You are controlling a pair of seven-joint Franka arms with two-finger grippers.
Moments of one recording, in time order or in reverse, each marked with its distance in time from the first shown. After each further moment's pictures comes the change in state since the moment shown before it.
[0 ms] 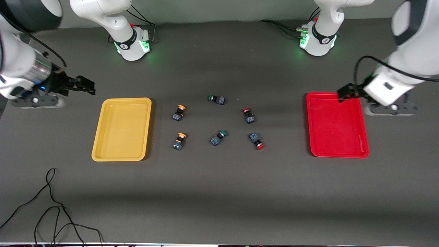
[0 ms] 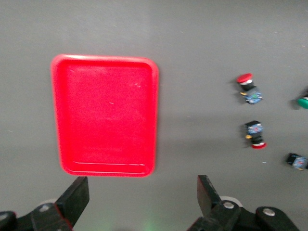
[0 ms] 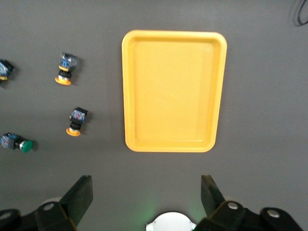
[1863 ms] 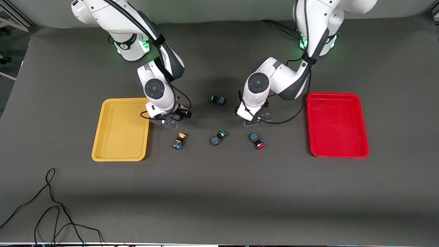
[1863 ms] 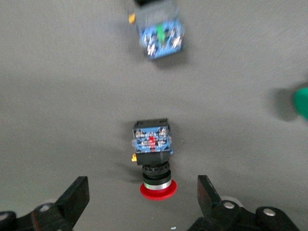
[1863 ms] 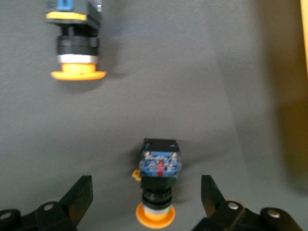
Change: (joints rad) left arm -0.522 0.490 -0.007 -0.210 -0.002 0.691 -0.761; right arm 0.435 0.423 -0.005 -0.438 0.152 0.898 0.689
